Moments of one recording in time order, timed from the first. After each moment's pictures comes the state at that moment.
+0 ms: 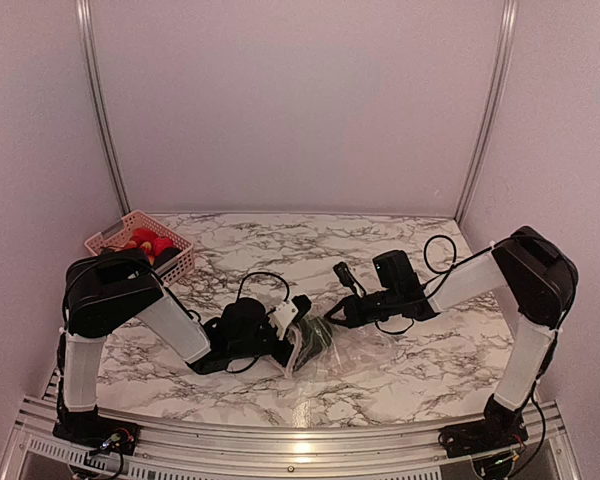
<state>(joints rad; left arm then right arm) -1.00 2.11 0.83 0.91 0.09 -0.03 0.59 1.83 0.82 0.29 -0.62 0.35</state>
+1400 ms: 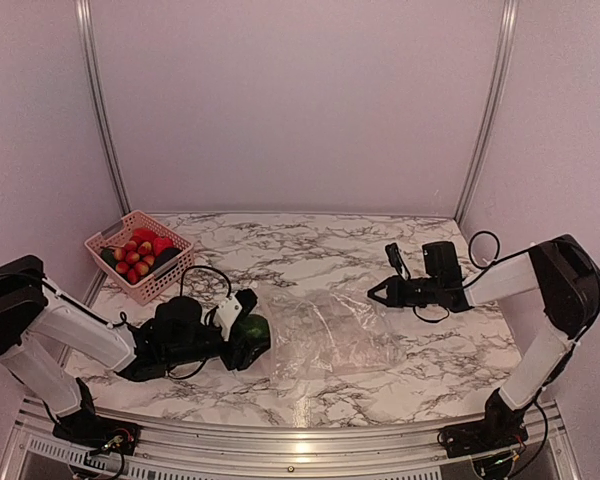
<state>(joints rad) -1.00 1.57 0.44 0.78 0.00 0.00 0.33 1.67 0.69 0.31 -0.60 0.34</state>
